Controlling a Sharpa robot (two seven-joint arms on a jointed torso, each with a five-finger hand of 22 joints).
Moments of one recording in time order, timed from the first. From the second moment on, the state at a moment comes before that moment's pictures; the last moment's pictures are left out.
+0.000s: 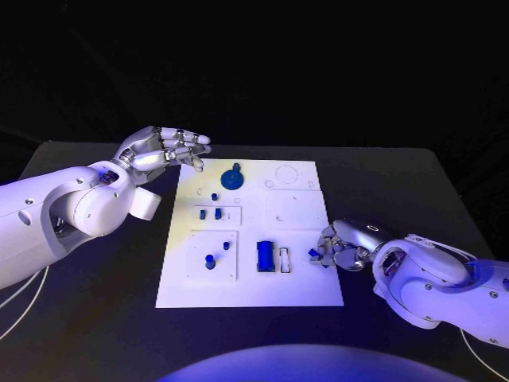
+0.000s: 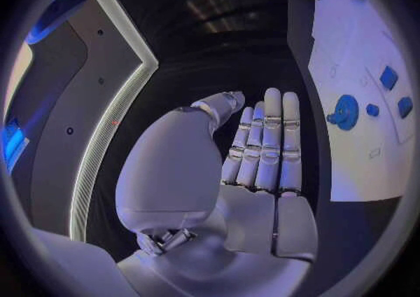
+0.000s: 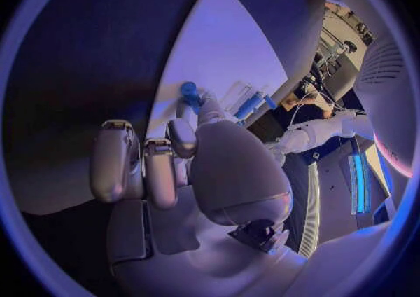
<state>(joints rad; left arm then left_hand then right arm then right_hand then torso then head) 1.20 -0.90 0.00 1.50 -0.20 -0.09 0.31 1.40 -0.19 0.50 0.03 0.33 0.90 0.21 0.23 0.17 1.05 0.15 0.19 0.07 1.05 0.07 0.68 0.32 0.17 0.80 0.17 0.85 0.57 0.98 -1.09 -0.14 1.90 -1.52 -0.43 -0.46 1.48 0.02 -0.12 0.24 0.16 0.97 0.06 0.42 0.77 1.37 0.00 1.09 1.21 1.47 -0.07 1.50 1.31 0.06 1.46 0.03 1.24 1.31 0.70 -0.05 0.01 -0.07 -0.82</state>
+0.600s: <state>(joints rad) 1.20 -0.90 0.00 1.50 -0.20 -0.08 0.31 1.40 -0.19 0.50 0.03 0.33 0.90 0.21 0.23 0.17 1.05 0.15 0.19 0.07 1.05 0.07 0.68 0.32 0.17 0.80 0.17 0.85 0.57 1.00 -1.10 -0.15 1.94 -1.45 -0.48 -0.47 1.42 -0.11 0.35 0.37 0.25 0.97 0.07 0.46 0.71 1.37 -0.01 1.09 1.20 1.47 -0.08 1.50 1.31 0.06 1.46 0.03 1.26 1.31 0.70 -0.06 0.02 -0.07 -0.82</state>
